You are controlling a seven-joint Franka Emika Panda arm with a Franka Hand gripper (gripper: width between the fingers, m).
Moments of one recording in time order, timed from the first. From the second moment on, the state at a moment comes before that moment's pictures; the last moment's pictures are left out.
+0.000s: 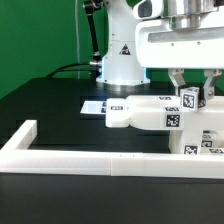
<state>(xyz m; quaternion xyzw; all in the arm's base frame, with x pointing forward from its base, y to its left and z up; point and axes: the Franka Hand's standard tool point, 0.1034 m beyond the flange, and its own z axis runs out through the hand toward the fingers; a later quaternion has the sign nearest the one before) 0.636 0.068 0.117 -0.88 0.47 -0.01 0.08</state>
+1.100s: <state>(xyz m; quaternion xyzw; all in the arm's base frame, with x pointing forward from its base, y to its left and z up) 0.638 0.069 0.117 -0.56 0.82 0.04 0.11</state>
